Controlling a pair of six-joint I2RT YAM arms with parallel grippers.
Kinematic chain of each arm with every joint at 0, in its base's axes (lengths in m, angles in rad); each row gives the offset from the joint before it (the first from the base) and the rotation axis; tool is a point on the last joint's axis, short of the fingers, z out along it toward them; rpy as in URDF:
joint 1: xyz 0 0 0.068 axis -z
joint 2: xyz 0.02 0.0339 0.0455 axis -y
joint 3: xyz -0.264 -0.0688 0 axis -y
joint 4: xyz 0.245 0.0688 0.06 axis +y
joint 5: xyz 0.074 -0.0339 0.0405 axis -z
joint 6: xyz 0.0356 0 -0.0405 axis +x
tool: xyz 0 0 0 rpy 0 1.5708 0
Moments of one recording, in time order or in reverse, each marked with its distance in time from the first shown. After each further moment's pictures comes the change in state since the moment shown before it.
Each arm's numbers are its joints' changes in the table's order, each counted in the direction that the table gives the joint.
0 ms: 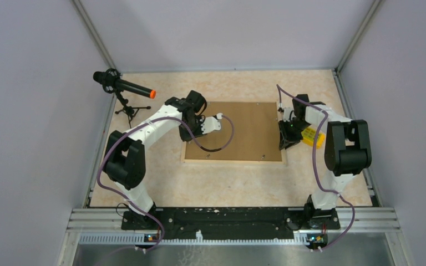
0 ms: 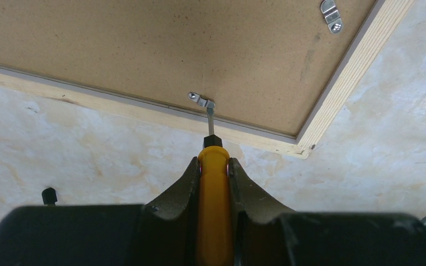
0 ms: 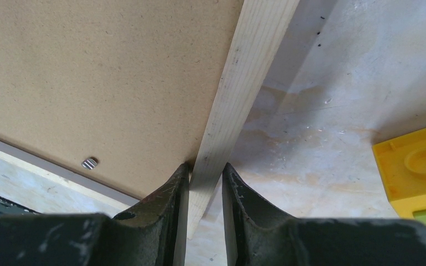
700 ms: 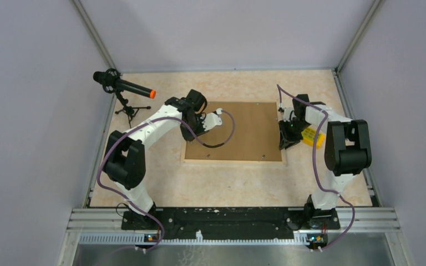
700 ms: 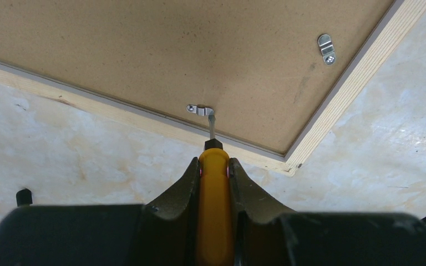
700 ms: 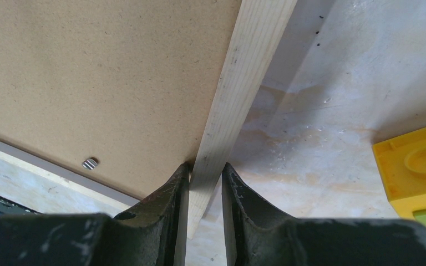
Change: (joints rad) left arm -0.001 0.000 0.000 -0.045 0.033 -0.117; right arm 0.001 -0.001 0.000 0.000 0.000 0.005
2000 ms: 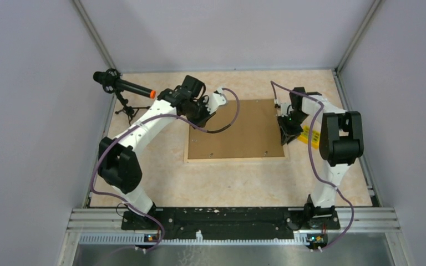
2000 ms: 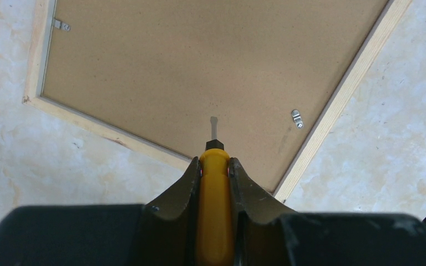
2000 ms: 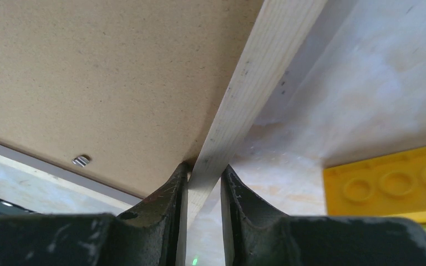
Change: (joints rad) left arm -0.004 0.047 0.145 -0.067 0.162 -0.159; right arm -0.002 -0.122 0.171 0.132 0.059 -0.090
